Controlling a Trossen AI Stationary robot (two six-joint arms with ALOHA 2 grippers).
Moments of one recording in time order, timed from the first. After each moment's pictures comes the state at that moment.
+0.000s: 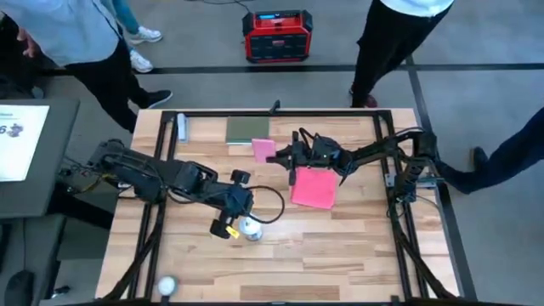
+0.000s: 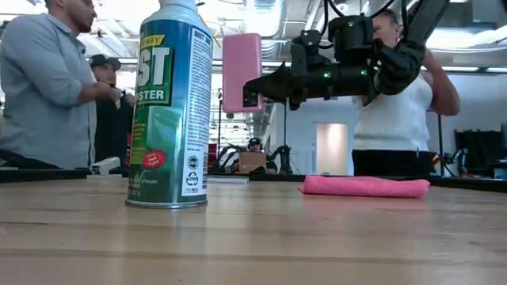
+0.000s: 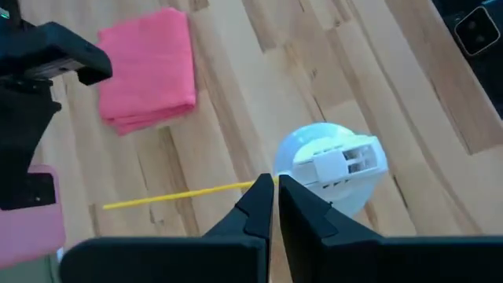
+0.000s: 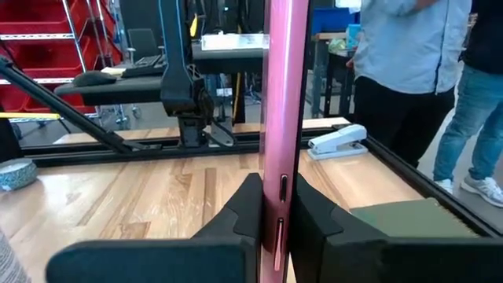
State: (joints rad) left arm -0.32 1.52 1.53 -1.04 -0.16 0.09; right arm -0.23 1.77 0.72 1.05 -0.13 0.01
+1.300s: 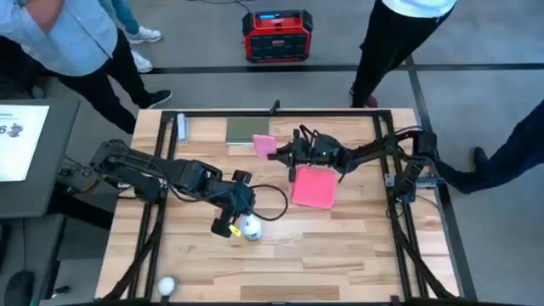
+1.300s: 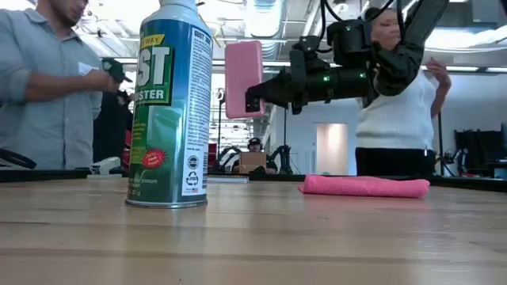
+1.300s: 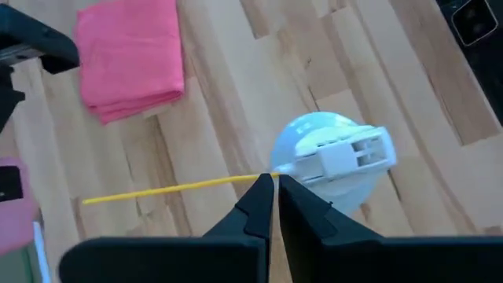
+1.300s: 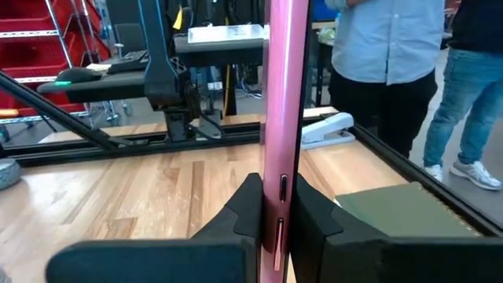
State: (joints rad) left arm -0.29 1.54 1.54 -1.07 -0.11 0.09; right arm -0.26 1.77 0.72 1.02 -0.13 0.03
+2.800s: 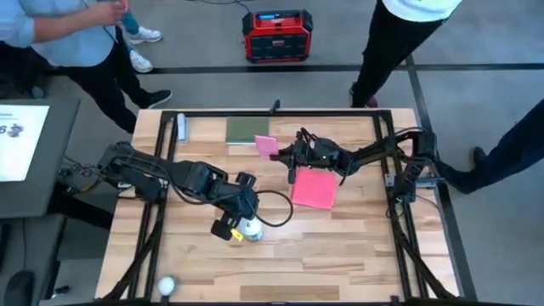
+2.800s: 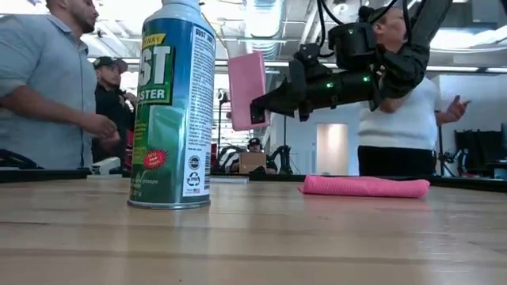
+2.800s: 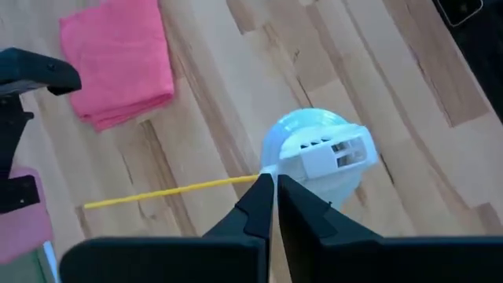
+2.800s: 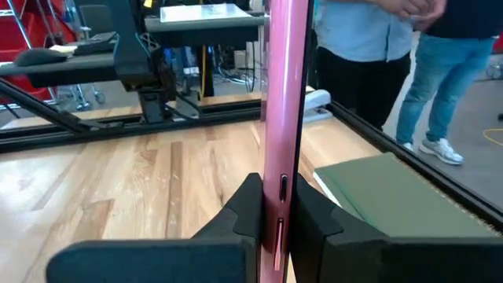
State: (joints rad) left arm -0.30 1.62 1.66 -1.16 -0.09 0.16; right arm -0.24 1.77 0.69 1.01 -0.02 0.03
